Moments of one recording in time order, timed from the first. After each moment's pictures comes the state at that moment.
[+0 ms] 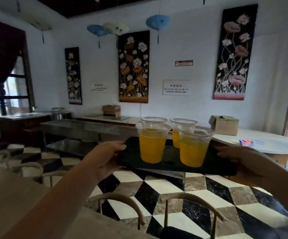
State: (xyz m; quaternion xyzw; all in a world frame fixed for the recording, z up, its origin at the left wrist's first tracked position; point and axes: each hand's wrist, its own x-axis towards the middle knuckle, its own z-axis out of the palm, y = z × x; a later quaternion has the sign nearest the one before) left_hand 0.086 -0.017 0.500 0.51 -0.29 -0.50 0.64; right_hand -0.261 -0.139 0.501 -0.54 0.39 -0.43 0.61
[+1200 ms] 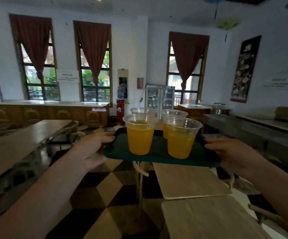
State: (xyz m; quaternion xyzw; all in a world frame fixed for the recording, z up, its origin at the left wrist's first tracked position) left_hand 0.223 0.492 0.482 0.58 0.04 -0.07 0.81; right_hand 0.173 0.138 0.481 -0.66 0.11 -0.07 0.74
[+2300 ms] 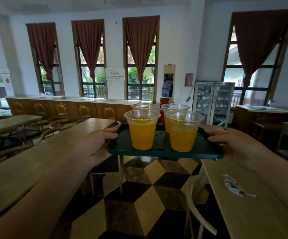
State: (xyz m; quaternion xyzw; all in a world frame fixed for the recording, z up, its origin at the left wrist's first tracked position) left_hand 0.635 0.669 0.480 0.57 0.16 0.06 0.80; right_hand 0.702 0.325 0.480 -0.72 0.01 0.01 0.70
